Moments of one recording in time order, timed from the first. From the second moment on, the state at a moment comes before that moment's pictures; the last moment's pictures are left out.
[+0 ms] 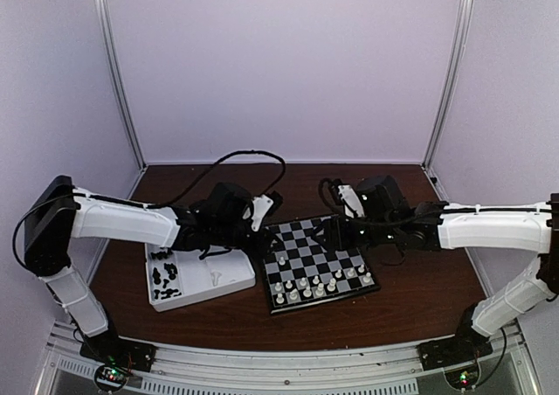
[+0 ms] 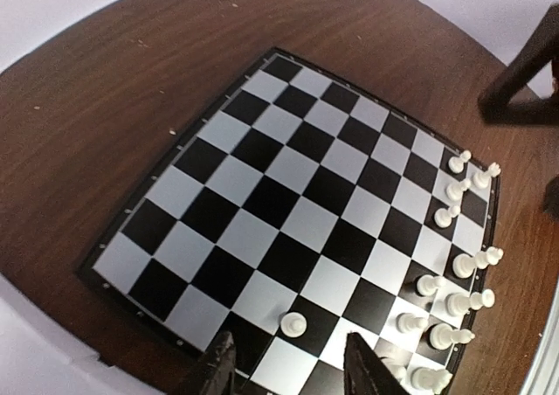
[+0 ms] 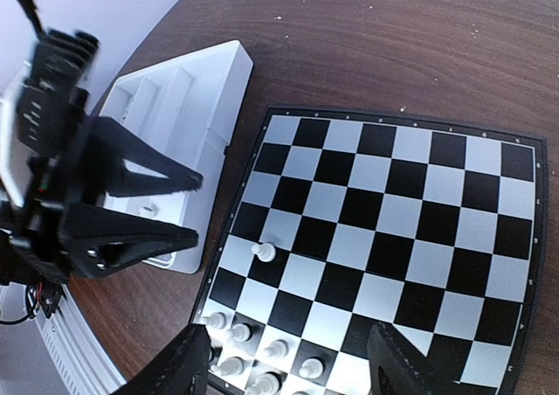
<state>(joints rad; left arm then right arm) -0.91 1.72 1.01 0.04 0.08 -0.15 0.86 1.37 0.87 -0.13 -0.02 0.50</state>
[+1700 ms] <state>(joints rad) -0.83 1.16 0.76 -0.48 -0.33 -0.29 1.02 2.03 1.44 -0.41 0.21 0.46</state>
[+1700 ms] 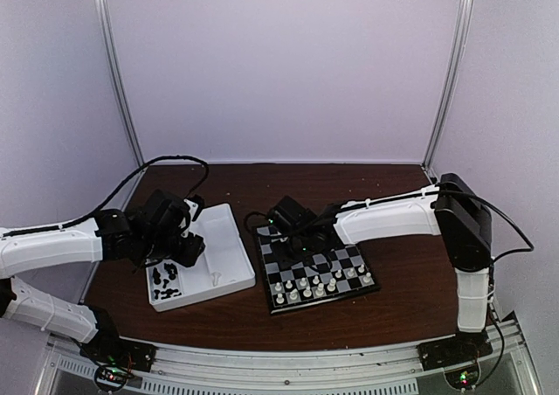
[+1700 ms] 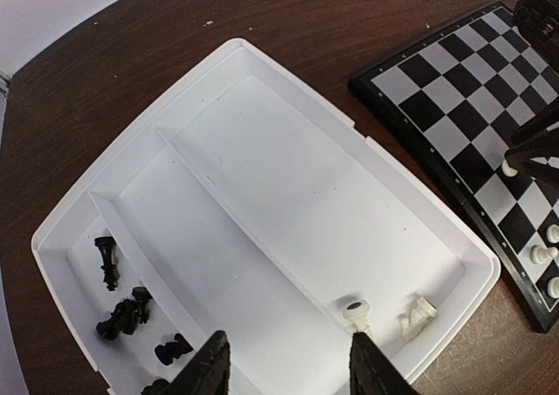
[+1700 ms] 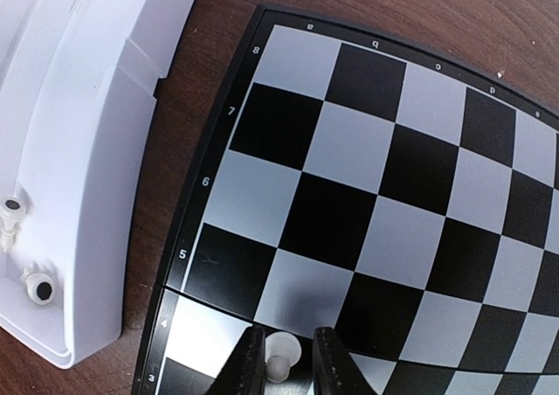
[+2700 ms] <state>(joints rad) -0.83 1.19 0.76 -0.48 -0.33 -0.30 1.03 2.03 1.44 -0.43 0.20 0.46</state>
